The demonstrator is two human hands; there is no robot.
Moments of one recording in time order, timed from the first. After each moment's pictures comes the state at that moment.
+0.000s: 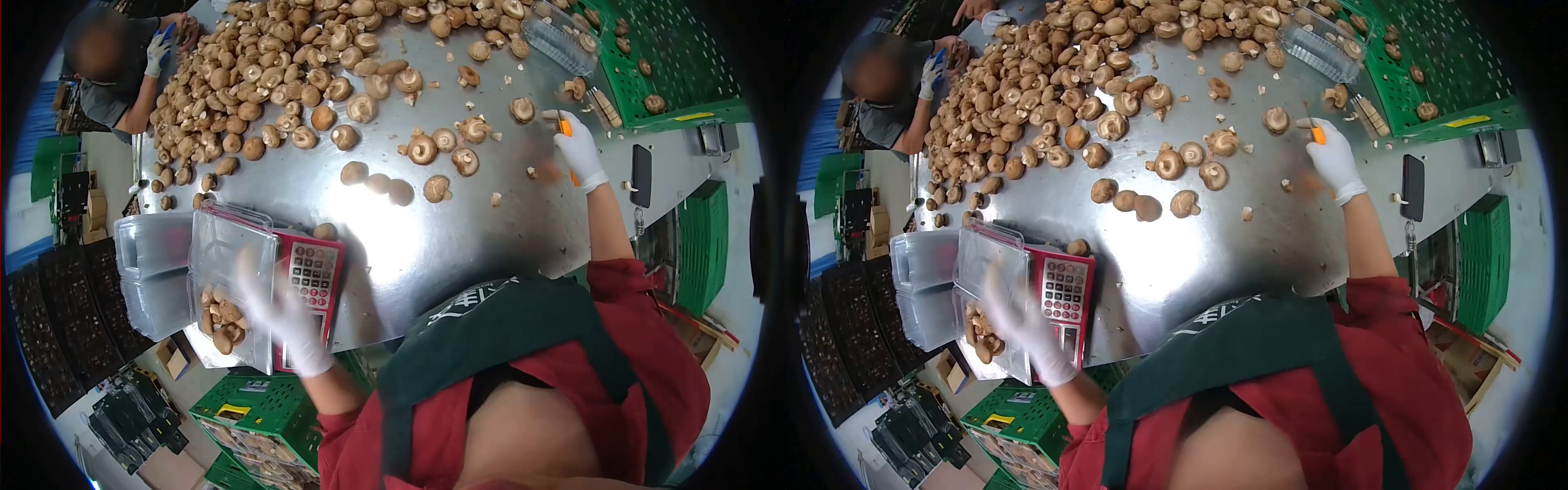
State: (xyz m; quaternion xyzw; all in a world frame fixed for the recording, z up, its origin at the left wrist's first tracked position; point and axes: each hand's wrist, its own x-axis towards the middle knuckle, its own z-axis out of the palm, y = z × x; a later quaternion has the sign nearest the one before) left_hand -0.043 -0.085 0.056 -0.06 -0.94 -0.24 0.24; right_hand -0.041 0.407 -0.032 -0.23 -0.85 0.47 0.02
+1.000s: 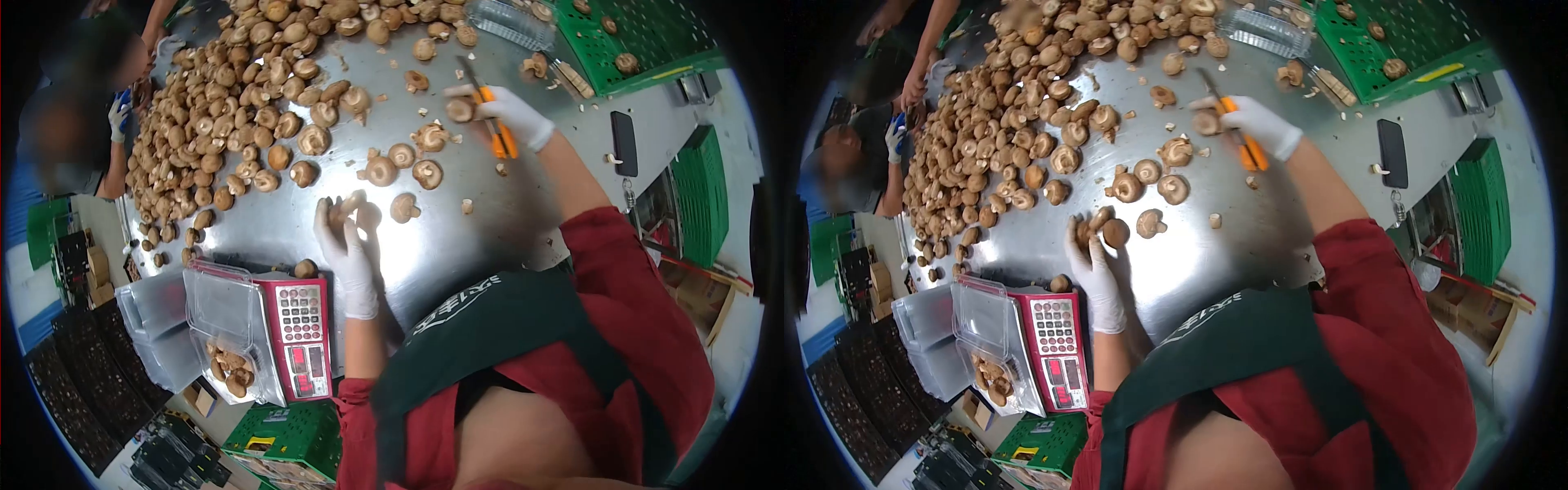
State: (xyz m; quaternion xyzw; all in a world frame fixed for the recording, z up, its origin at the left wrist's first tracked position) left_hand -0.074 0.049 -0.064 0.01 -0.71 -0.70 -0.02; right_hand -0.100 0.401 -0.041 -0.10 -0.66 0.73 -0.18
